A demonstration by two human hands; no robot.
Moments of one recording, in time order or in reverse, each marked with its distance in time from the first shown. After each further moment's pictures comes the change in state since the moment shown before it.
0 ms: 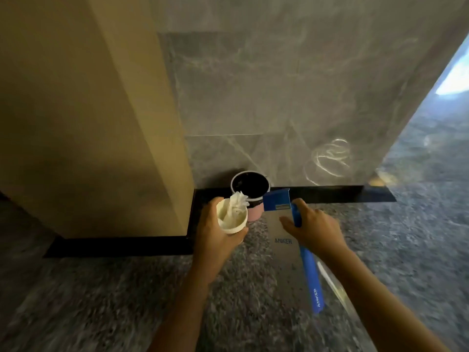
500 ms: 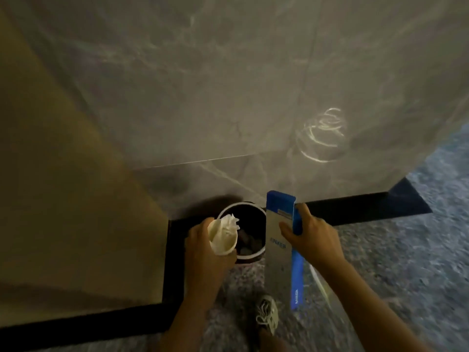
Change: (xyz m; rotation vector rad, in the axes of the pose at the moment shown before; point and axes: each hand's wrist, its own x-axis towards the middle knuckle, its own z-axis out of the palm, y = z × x) left_hand 0.417 -0.158 0.221 0.238 -0.178 -0.158; right_hand 0.446 0.095 0.137 0.102 -0.043 0.172
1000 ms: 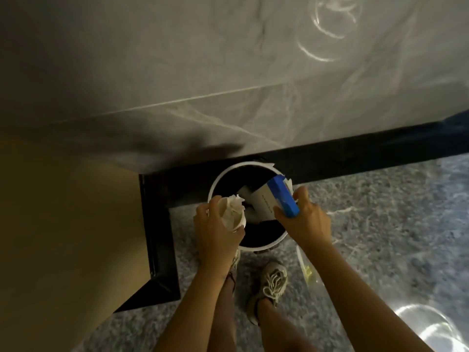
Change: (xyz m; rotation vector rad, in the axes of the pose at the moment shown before) left_hand 0.204 -0.176 0.202 0.115 -0.275 -0.303; right_hand 0.197 0.025 0.273 0.105 -0.348 0.398
